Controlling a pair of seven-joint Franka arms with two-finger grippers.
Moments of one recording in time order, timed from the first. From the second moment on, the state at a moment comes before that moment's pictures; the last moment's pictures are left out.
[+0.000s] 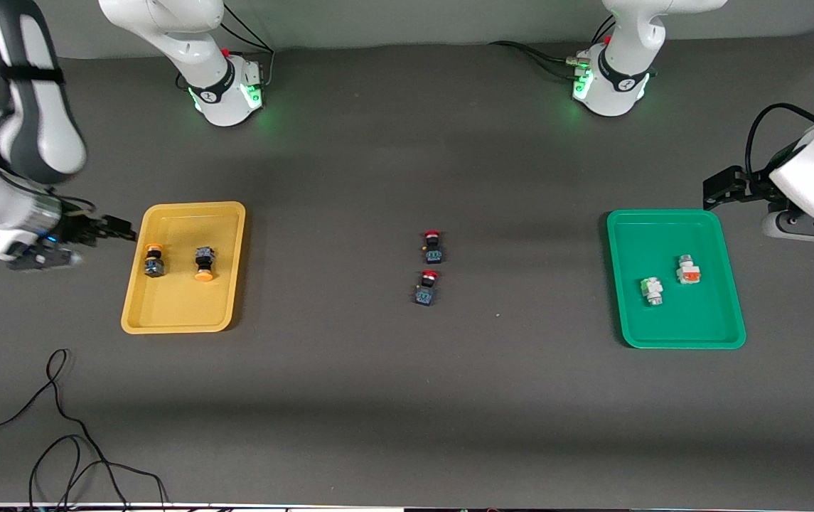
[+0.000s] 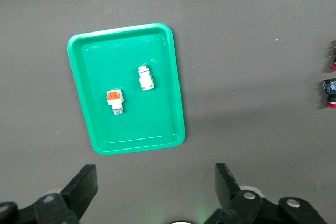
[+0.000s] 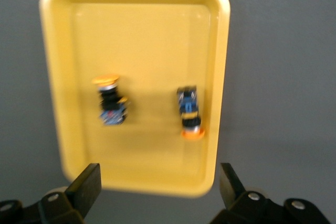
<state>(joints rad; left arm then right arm) -0.04 0.03 -0.03 -1.61 0.01 1.55 0.07 -0.09 -0.02 -0.15 -2.17 0.06 2.00 -0.28</state>
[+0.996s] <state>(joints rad) -0.04 0.03 -0.03 -1.61 0.01 1.55 0.07 -0.09 -0.04 -0.03 -1.57 0.06 1.37 -0.02</state>
